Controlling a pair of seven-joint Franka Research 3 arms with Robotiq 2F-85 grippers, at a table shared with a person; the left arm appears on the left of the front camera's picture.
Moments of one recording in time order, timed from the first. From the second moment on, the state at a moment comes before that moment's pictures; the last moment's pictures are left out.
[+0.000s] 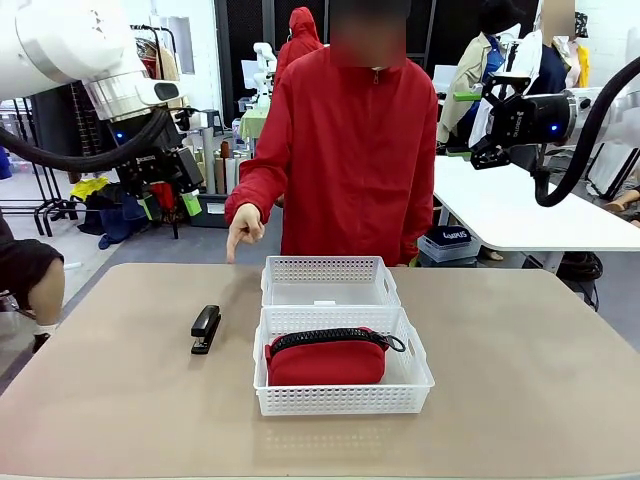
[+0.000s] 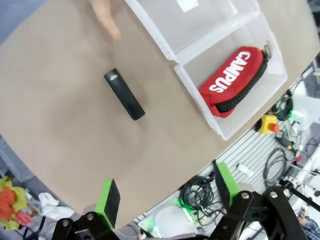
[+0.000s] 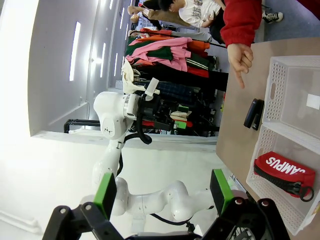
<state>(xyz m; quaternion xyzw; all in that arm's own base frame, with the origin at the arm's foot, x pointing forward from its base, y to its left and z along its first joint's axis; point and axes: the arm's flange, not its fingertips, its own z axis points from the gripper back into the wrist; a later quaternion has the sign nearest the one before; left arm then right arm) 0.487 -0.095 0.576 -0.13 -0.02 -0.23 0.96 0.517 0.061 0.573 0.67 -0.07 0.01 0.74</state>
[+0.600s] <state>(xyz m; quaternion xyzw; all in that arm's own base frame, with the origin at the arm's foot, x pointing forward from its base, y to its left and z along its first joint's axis) 0.485 -0.106 0.566 -0.10 0.00 -0.25 0.96 0.517 0.061 0.573 0.67 -0.07 0.01 0.74</state>
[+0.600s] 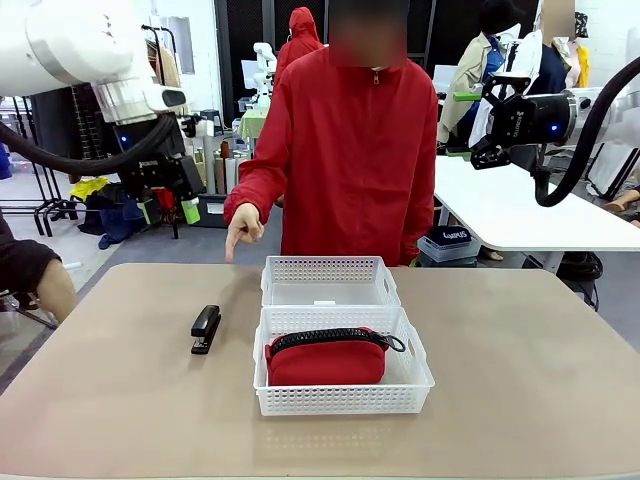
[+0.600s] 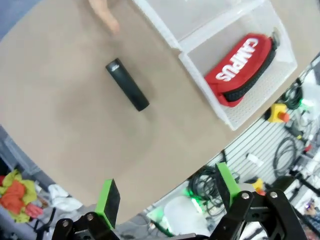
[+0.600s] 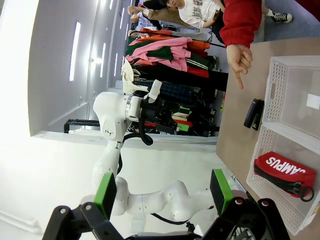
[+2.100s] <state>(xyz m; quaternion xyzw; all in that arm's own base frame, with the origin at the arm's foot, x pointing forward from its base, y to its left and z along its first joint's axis) 0.509 -0.148 0.386 0.02 -0.03 0.01 1.00 0.517 0.061 0.573 0.67 -0.07 0.01 0.74</state>
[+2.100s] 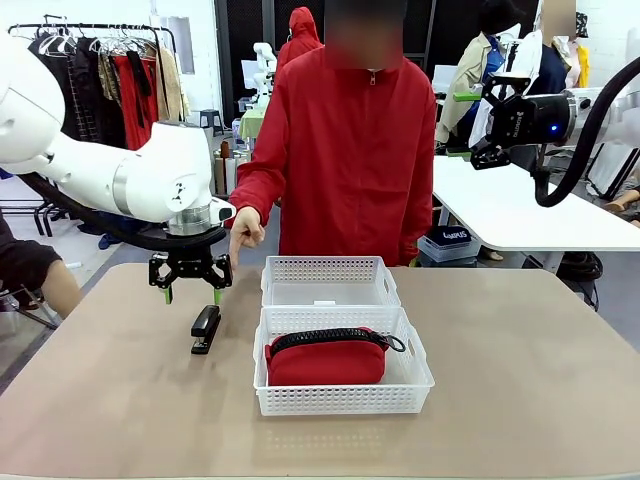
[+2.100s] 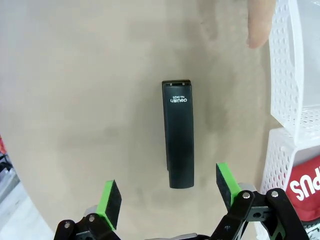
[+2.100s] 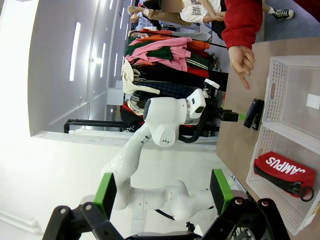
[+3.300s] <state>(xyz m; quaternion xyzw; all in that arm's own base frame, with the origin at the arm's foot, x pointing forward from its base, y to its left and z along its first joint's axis) 0.514 -0.151 0.328 0.03 0.02 0.00 1.00 0.517 0.061 0.573 0.67 -0.07 0.01 0.74</state>
